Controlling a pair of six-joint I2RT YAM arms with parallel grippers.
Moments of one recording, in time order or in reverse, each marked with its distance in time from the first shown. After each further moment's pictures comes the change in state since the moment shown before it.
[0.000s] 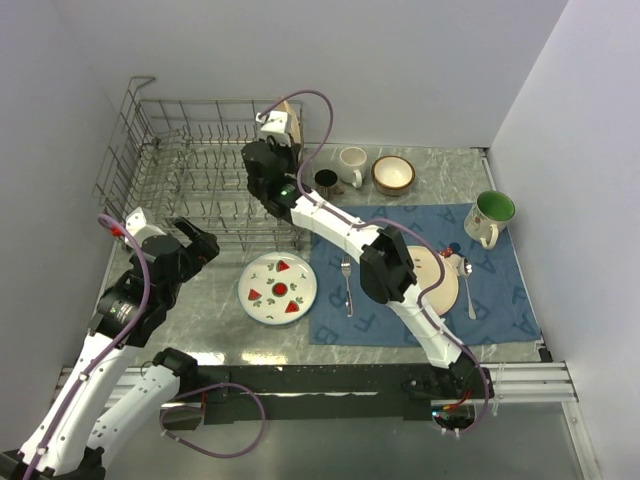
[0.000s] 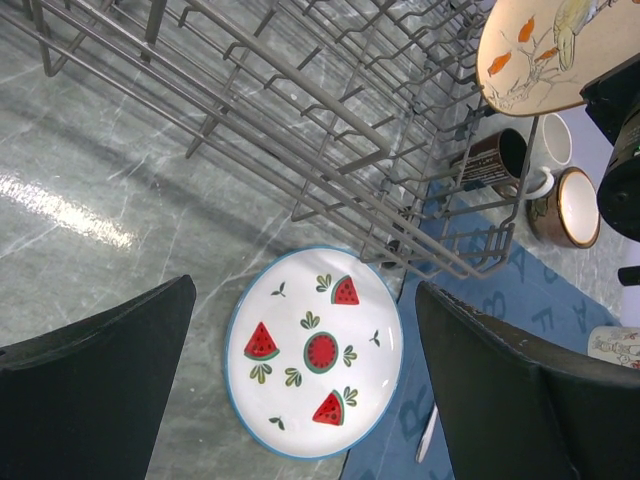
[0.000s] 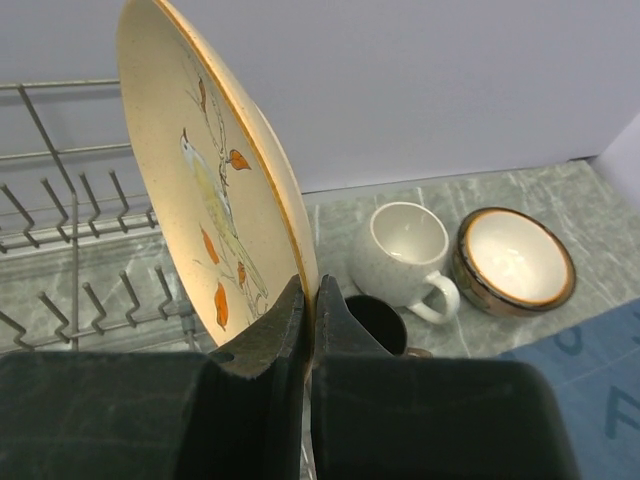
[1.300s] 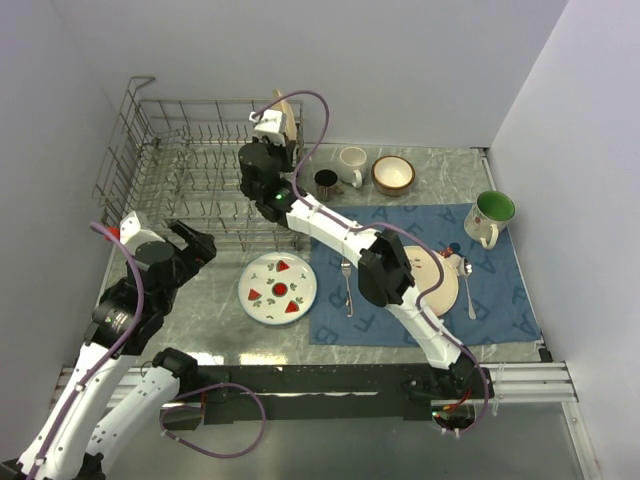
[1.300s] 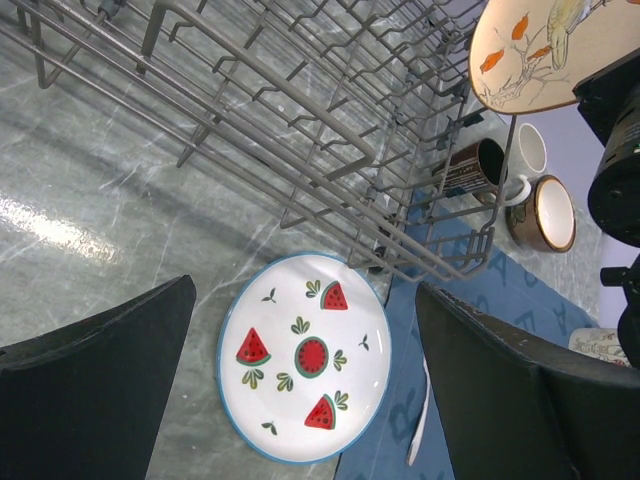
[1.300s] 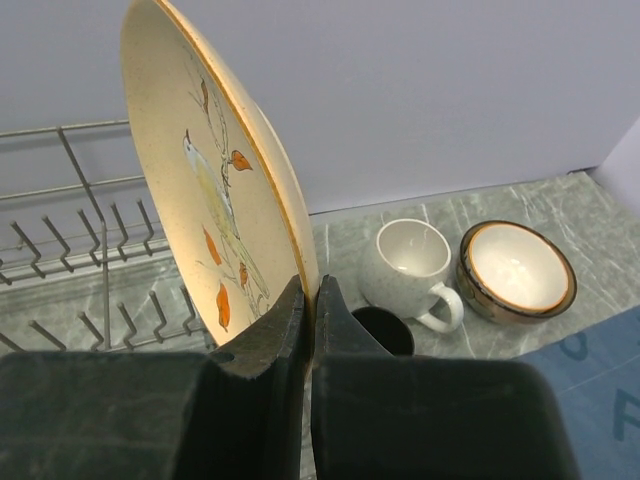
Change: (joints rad) left arm 0.000 -0.056 -0.018 0.018 -0.001 0.004; right arm 0.029 0.000 0.021 0.122 0.018 -0.086
